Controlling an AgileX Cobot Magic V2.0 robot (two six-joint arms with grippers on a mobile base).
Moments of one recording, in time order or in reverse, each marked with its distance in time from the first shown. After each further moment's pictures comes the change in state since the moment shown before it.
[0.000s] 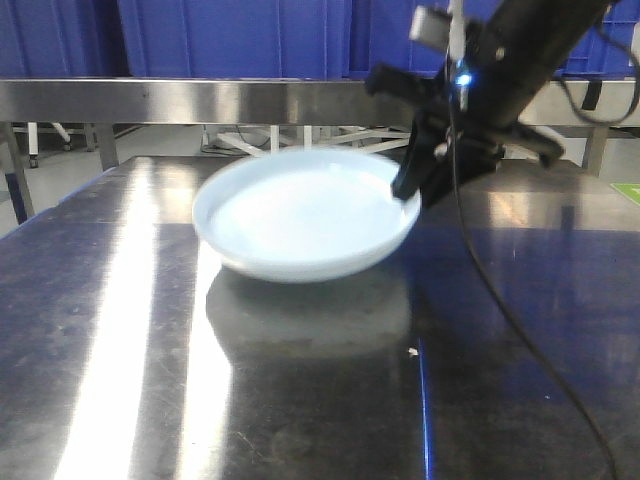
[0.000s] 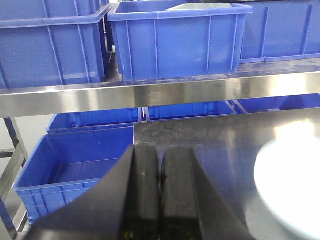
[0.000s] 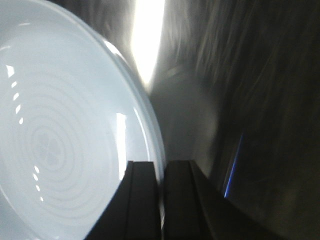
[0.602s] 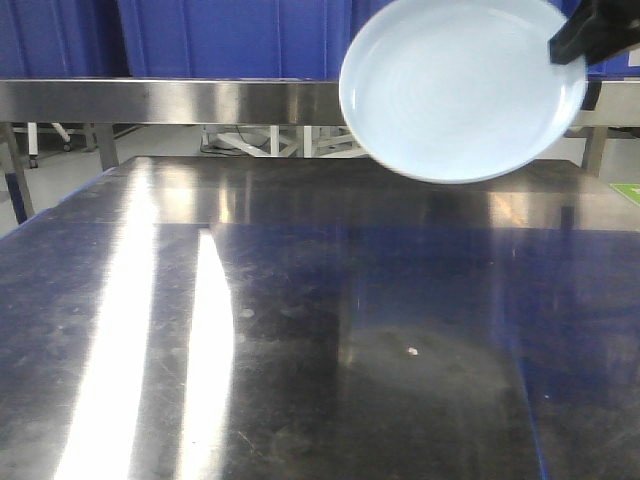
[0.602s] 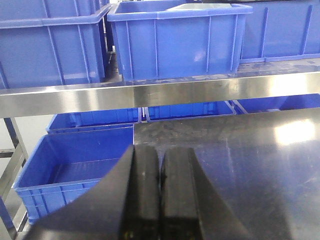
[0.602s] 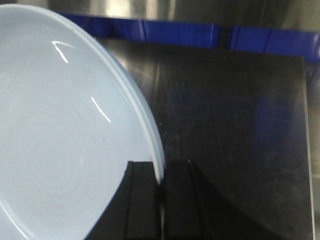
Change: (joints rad) left arm 0.000 0.000 0.000 0.000 0.000 0.000; right arm -0.124 -0.486 0.445 -0.216 -0.539 -0.090
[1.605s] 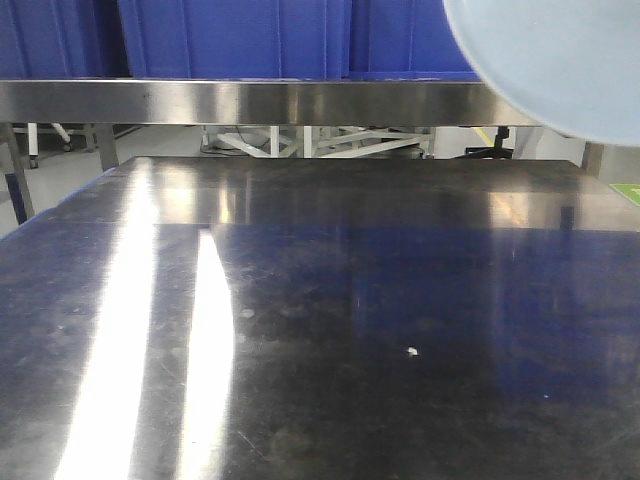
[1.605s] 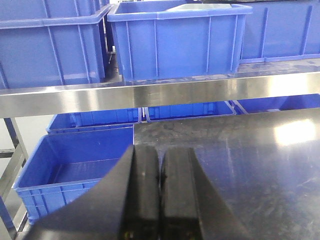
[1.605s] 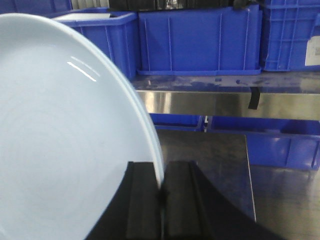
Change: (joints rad) left arm 0.000 0.000 0.000 0.000 0.000 0.000; right arm 0.002 -0.809 0.558 -0.004 -0.227 -0.009
